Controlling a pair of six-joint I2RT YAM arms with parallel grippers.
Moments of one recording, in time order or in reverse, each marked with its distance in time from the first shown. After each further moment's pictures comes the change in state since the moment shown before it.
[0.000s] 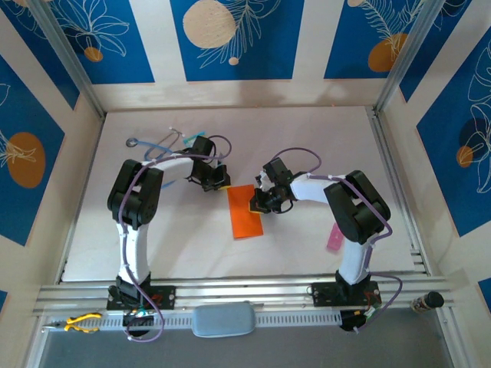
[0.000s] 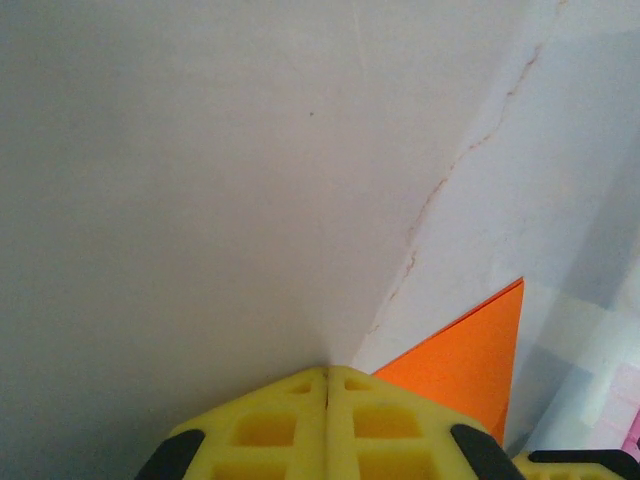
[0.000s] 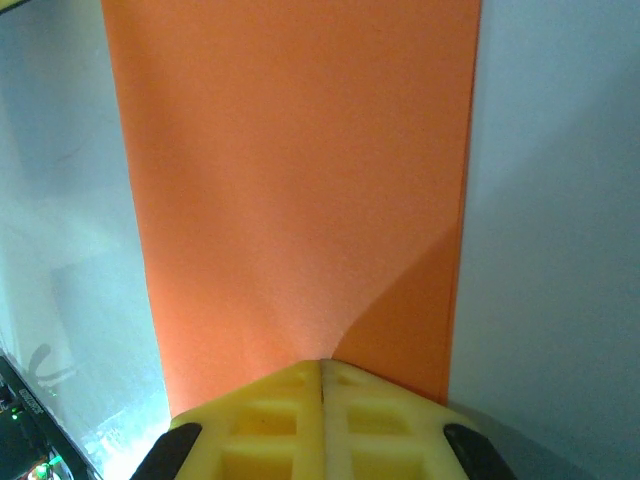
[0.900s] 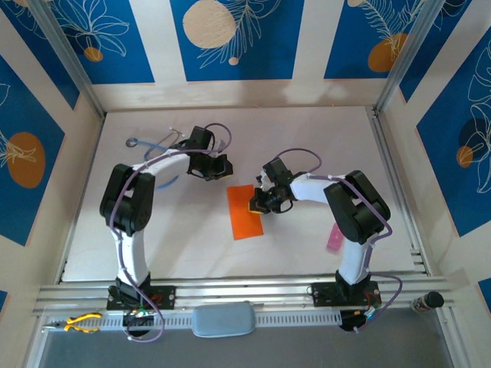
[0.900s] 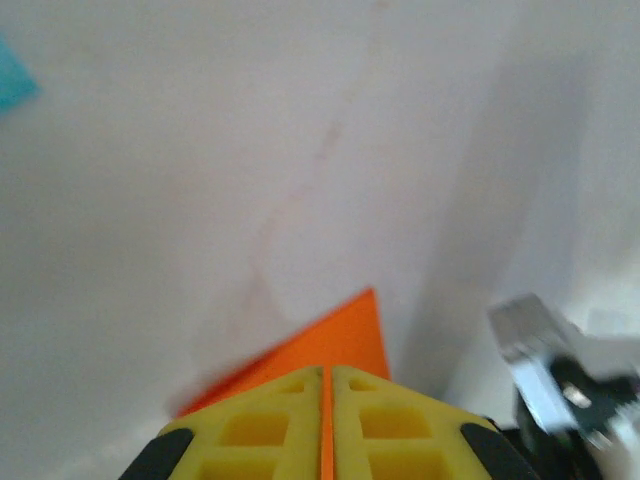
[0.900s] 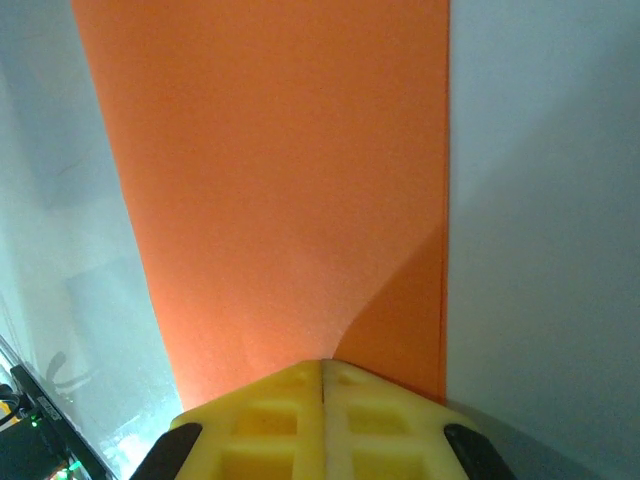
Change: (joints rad) left arm -0.030 -0.122 0.011 0.015 0.026 0.019; right arm 0.003 -0.002 0.002 0.010 -0.010 0.057
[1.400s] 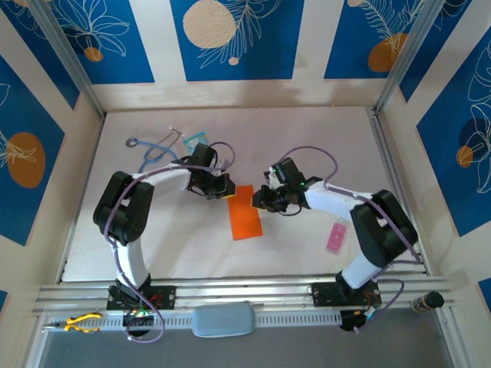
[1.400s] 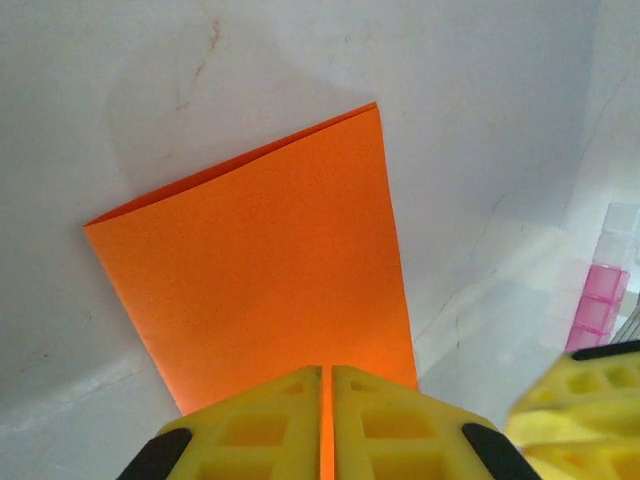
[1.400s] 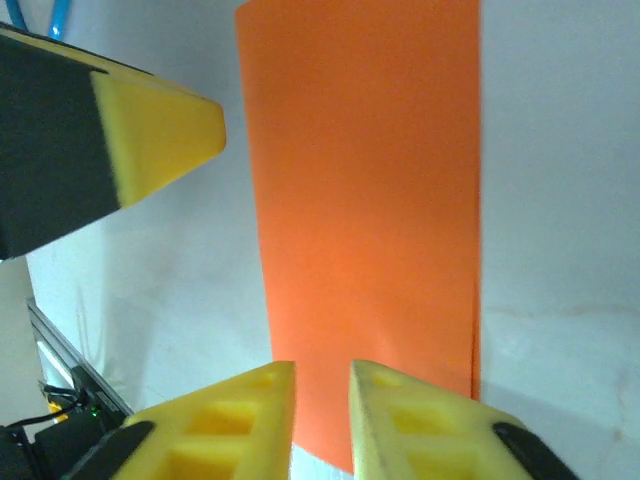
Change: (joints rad) left arm -0.045 -0.075 -0.198 0.043 0.053 -0.008; right arm -0.008 -0.292 -0.149 0.032 0.050 0.088
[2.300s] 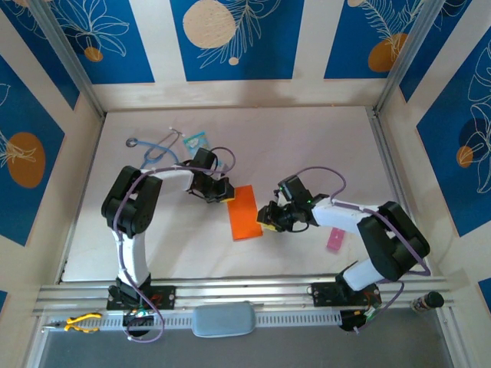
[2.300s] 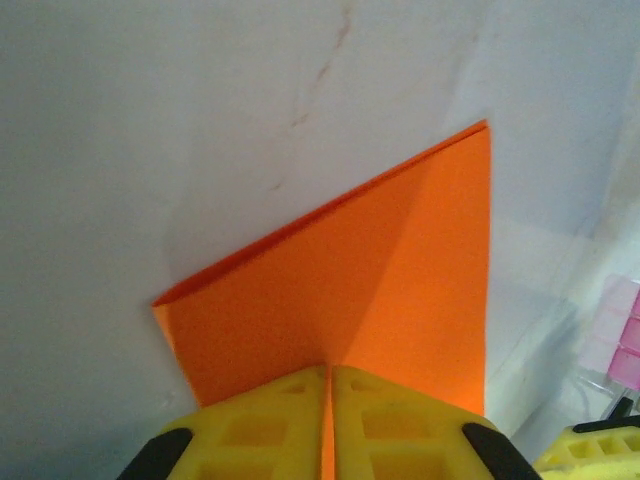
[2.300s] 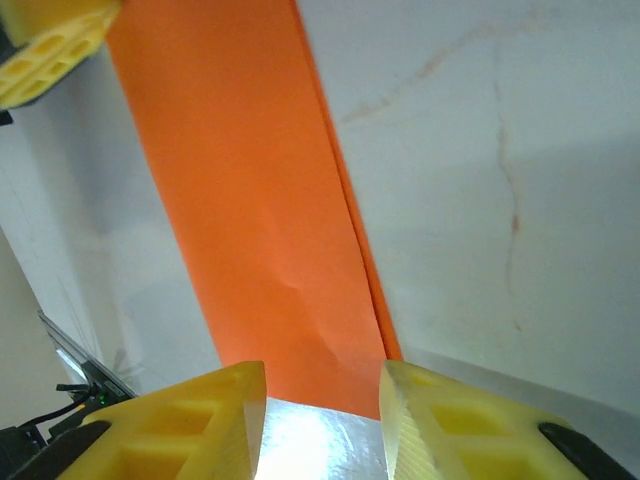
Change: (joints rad) left arm 0.020 0.094 -0.019 0.067 0.004 0.001; right arm 0.037 -0.074 -0.203 0.064 -0.013 0.201
